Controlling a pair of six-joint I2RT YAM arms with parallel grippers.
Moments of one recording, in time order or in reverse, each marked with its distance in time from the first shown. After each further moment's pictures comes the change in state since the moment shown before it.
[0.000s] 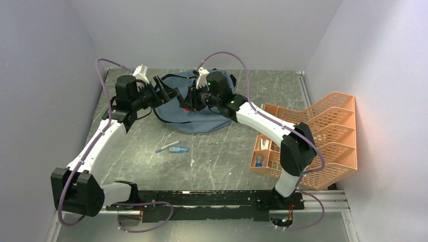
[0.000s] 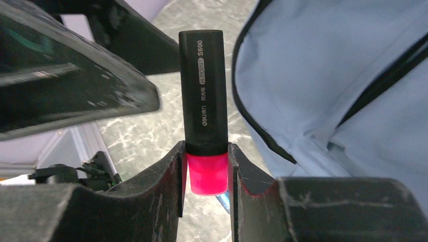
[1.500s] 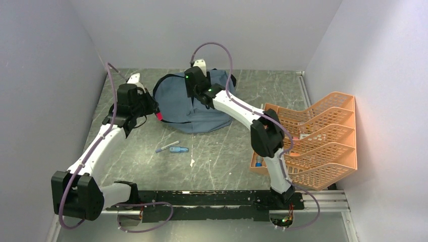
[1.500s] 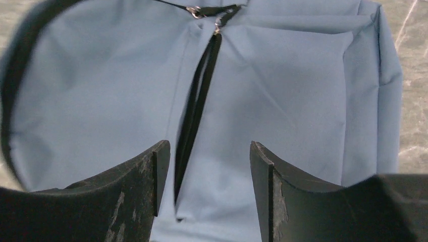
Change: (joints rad) left arm 0.019 -0.038 -0.098 -0.094 -0.387 0.283; right arm 0.020 0.349 0.406 -0.233 0.759 -0.046
